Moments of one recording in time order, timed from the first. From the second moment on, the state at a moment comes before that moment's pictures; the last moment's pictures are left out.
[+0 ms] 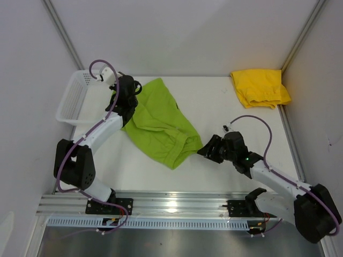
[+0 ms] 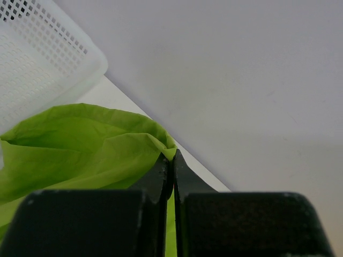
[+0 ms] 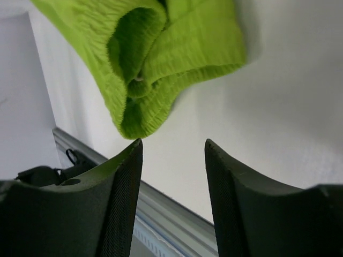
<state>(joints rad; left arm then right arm) -0.34 1.55 1.18 0.25 -0.70 -0.76 0.53 1.00 0.44 -0.08 -0.21 0.92</state>
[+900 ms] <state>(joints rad) -0.34 1.54 1.18 0.25 -0.71 -0.75 0.65 1.58 0.70 0.37 -0.19 1.00</state>
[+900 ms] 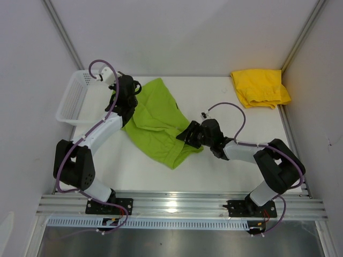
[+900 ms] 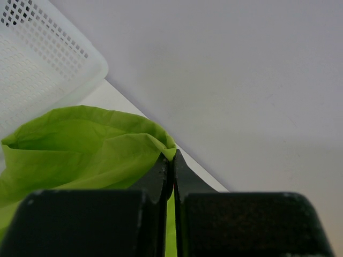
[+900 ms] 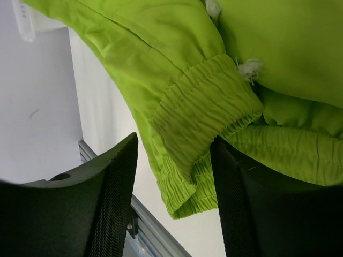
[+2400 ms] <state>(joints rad) -0.40 0.99 0.97 -0.33 -0.71 -1.06 0.87 0.37 0.35 -0.26 0.12 0.97</state>
